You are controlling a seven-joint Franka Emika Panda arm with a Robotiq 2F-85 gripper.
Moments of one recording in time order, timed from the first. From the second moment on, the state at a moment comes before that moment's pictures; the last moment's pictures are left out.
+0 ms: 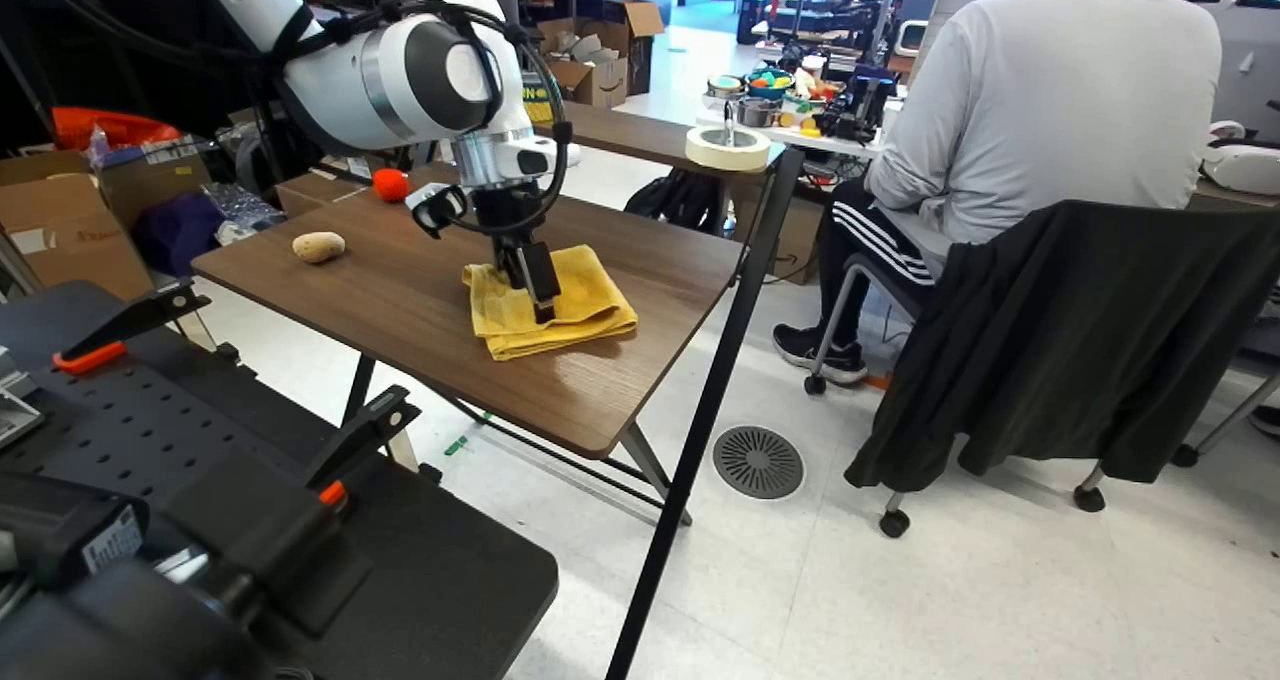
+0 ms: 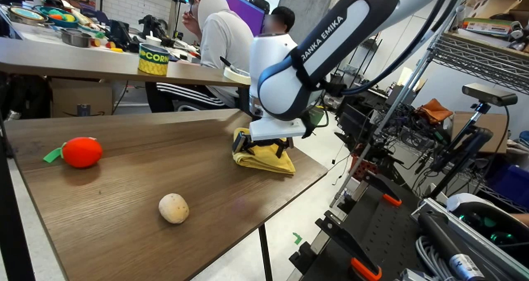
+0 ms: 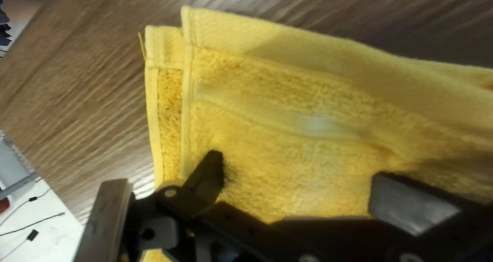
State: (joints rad) arm 0.32 0.99 -0.31 -1.72 -0.09 2.53 0.73
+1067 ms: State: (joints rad) arm 0.34 0.88 -0.08 -1.95 -0.08 2.85 0.59
